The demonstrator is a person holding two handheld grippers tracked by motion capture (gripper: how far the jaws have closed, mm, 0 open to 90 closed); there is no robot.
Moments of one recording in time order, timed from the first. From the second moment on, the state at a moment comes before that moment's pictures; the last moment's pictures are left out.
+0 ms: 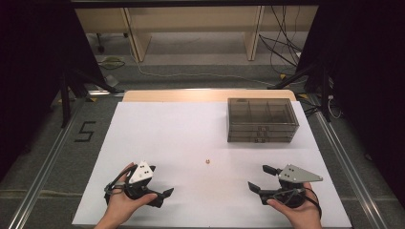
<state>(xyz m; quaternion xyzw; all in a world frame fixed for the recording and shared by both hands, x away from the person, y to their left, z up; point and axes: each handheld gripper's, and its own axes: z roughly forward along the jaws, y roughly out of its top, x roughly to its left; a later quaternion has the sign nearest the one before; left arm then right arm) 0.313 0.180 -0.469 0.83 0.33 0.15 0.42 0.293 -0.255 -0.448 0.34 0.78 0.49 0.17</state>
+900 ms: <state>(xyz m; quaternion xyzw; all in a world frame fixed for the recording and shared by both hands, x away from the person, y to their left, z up) 0.314 0.180 -0.468 0.82 0.33 0.15 0.43 0.313 -0.250 -0.443 0.38 0.77 0.46 0.25</state>
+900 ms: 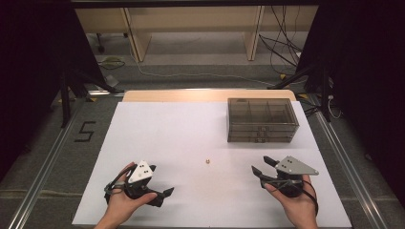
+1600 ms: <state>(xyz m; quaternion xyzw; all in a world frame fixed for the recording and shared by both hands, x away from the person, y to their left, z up) 0.316 0.179 -0.468 0.82 0.33 0.15 0.43 0.350 -0.250 -0.439 0.44 0.72 0.45 0.29</state>
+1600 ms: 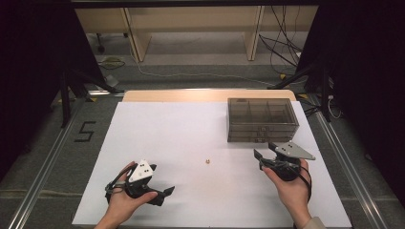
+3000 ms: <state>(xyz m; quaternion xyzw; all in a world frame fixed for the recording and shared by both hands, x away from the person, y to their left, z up) 0.316 0.180 -0.468 0.82 0.33 0.15 0.44 0.373 -0.256 -0.434 0.44 0.70 0.45 0.34</state>
